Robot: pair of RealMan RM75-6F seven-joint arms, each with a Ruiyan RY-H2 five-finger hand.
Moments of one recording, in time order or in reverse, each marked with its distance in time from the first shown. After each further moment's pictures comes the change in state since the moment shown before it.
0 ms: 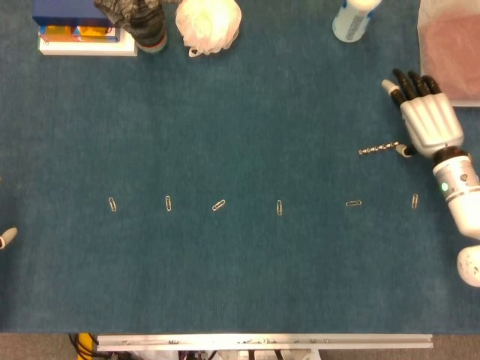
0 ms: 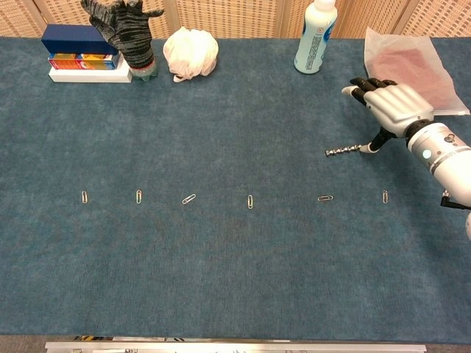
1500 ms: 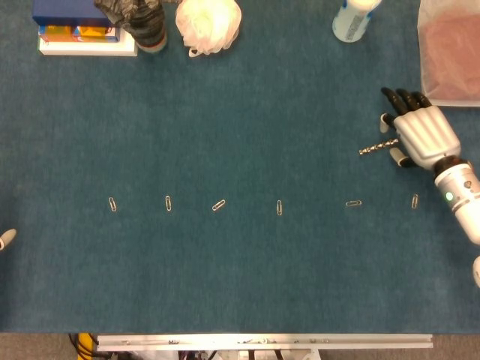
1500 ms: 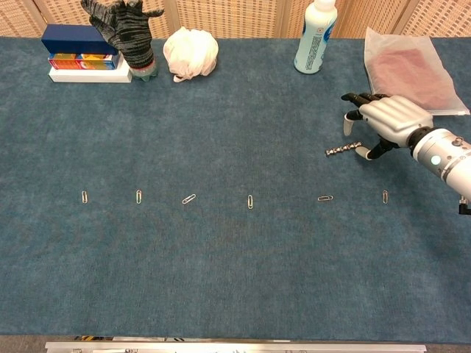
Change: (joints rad) left arm 0.006 -0.001 -0.001 0.002 -0.006 -0.006 -0.005; right arm 0.008 0.121 -0.064 -0.163 -0.020 -0.069 0.044
